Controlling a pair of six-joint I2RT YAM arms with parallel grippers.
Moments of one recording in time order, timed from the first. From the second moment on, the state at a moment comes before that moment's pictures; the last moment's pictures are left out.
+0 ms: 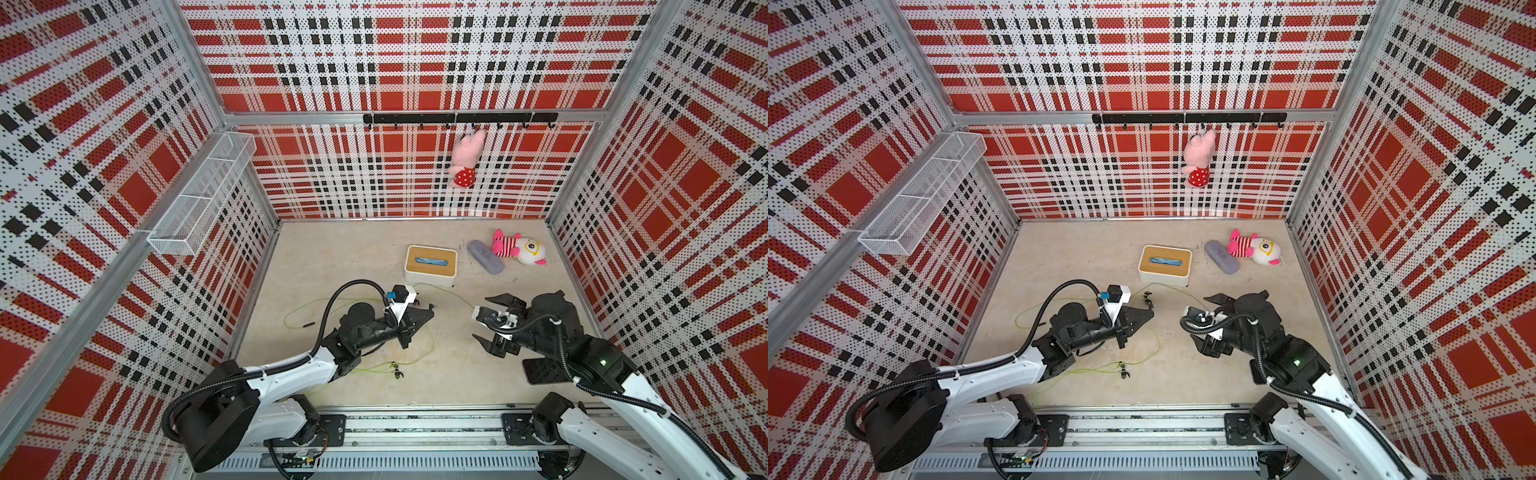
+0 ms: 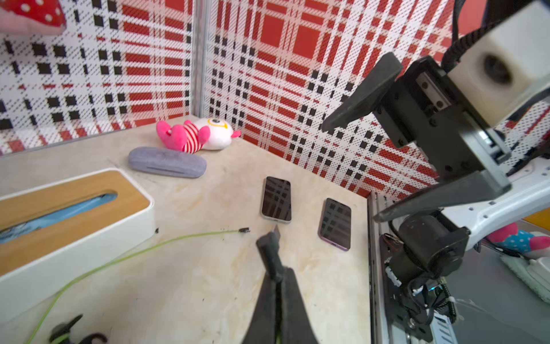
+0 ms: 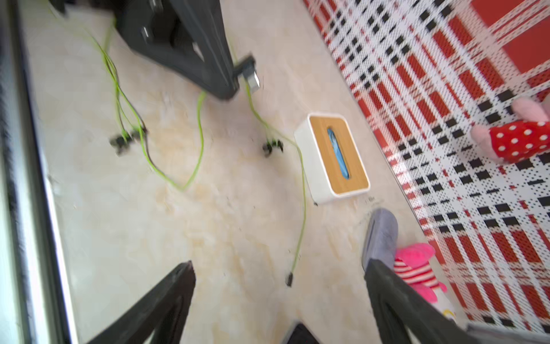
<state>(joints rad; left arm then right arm) -0.79 1.23 0.46 0.69 0.40 -0.24 0.61 0.74 0.83 -0.75 -0.07 -0.74</state>
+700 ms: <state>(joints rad) -0.79 1.29 0.45 0.71 0.44 -0.23 0.09 1.12 0.78 -1.14 0.18 -1.36</state>
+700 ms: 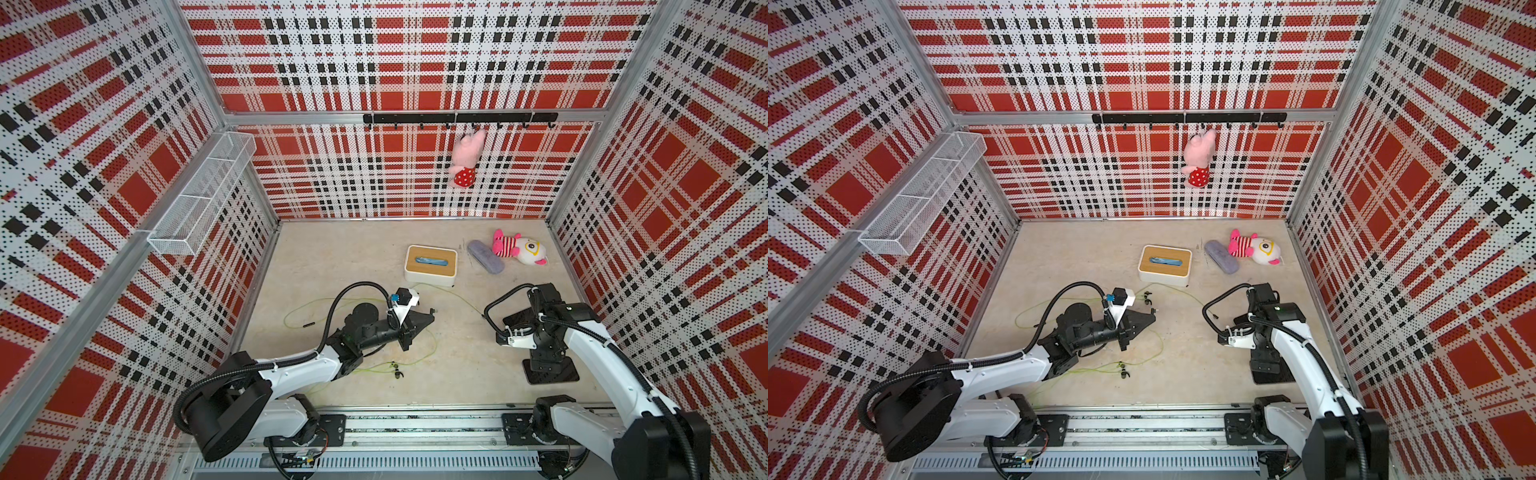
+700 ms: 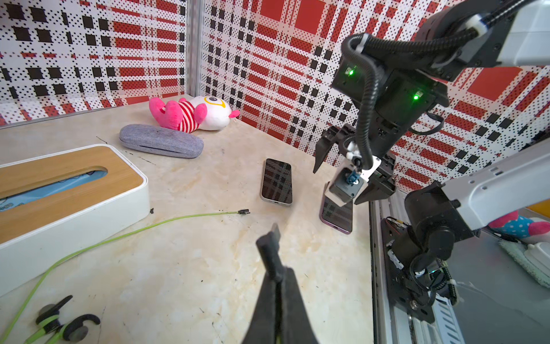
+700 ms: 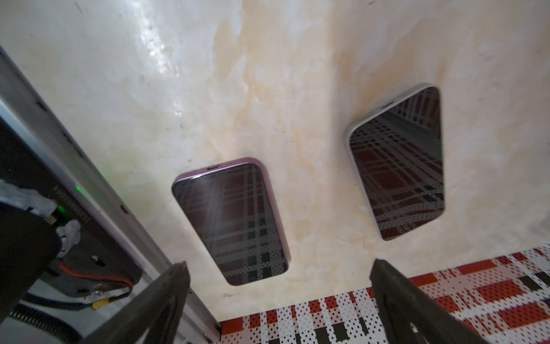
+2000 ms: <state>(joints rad) -0.85 1.24 0.44 0.68 0.40 -0.17 -0.02 1.17 0.50 -0.86 0.29 -1.57</state>
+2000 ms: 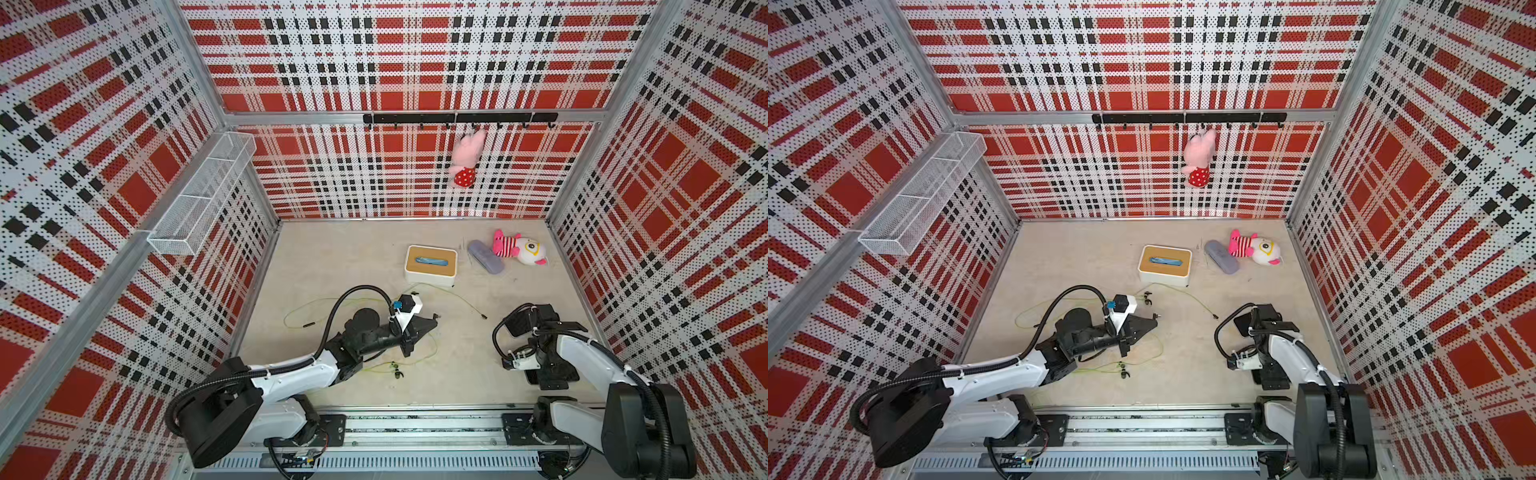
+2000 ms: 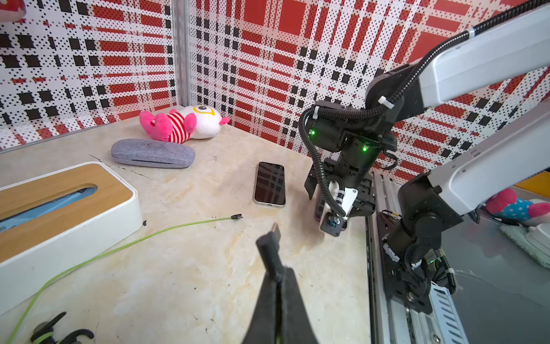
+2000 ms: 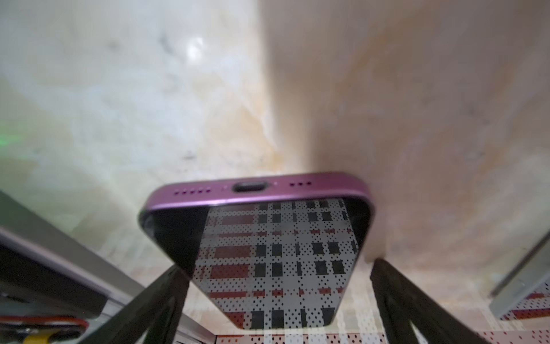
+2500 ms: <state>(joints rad) -0.85 1.26 0.44 0.68 0.39 -0.16 0.07 1.15 0.50 -0.88 0.25 -1.56</state>
